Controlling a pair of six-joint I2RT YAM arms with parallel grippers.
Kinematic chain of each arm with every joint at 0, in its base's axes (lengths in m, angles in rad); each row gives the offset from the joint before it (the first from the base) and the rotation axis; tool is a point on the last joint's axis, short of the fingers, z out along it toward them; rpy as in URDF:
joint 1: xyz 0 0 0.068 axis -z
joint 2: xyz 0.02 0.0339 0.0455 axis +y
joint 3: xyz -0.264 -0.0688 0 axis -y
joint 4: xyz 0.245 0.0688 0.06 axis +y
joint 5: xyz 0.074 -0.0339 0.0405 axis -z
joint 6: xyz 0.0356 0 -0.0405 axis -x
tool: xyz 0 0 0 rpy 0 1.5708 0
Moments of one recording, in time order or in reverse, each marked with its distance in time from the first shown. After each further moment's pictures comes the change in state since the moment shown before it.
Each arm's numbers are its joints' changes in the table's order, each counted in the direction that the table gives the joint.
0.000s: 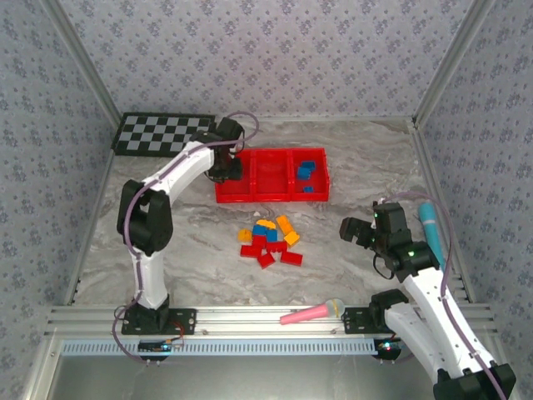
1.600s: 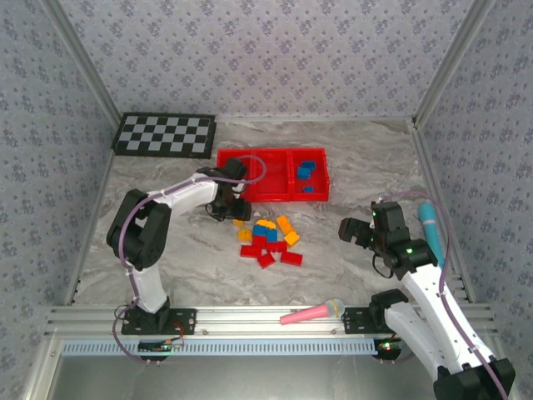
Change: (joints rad) left arm 0.097 -0.160 -0.485 -0.207 0.135 -0.021; right arm -0.004 0.027 0.002 0.003 -0.006 0.003
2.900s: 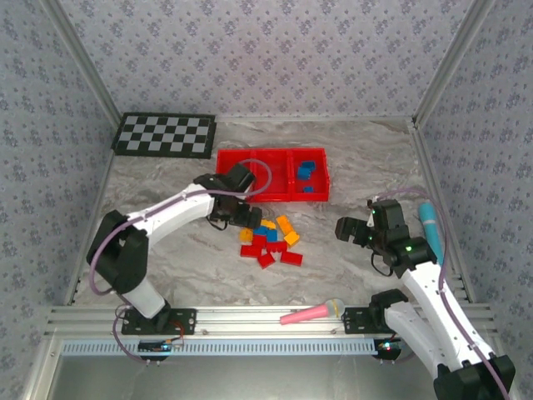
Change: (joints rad) left arm 0.132 -0.187 -0.031 0.079 -0.076 0.048; right arm -0.002 0.016 0.011 -0.018 -0.062 0.029
